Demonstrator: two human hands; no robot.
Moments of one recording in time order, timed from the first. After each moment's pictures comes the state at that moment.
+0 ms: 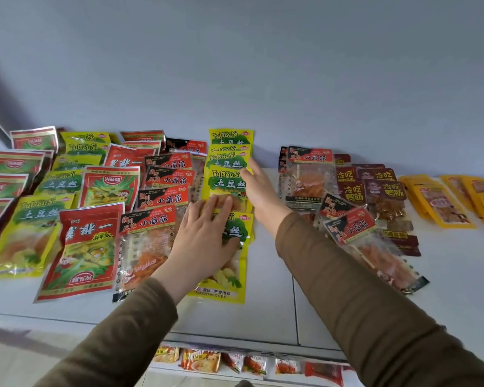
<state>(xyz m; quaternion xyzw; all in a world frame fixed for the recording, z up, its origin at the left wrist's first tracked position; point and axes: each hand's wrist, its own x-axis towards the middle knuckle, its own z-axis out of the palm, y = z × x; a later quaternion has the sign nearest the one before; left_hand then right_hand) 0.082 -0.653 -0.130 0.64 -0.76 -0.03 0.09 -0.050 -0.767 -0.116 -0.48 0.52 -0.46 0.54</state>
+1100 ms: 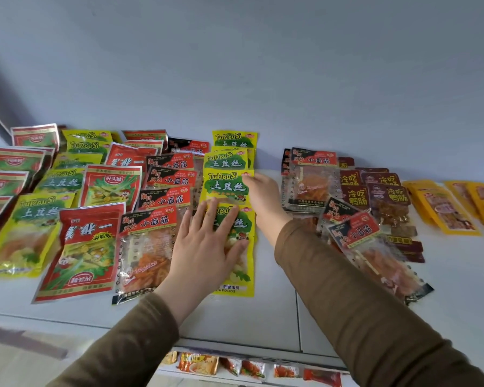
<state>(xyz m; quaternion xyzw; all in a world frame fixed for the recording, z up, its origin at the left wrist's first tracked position) 0.077 -0.637 -0.137 0.65 -0.76 0.03 0.06 -0.047 -0.760 -0.122 -0.46 0.57 -0.48 0.48</state>
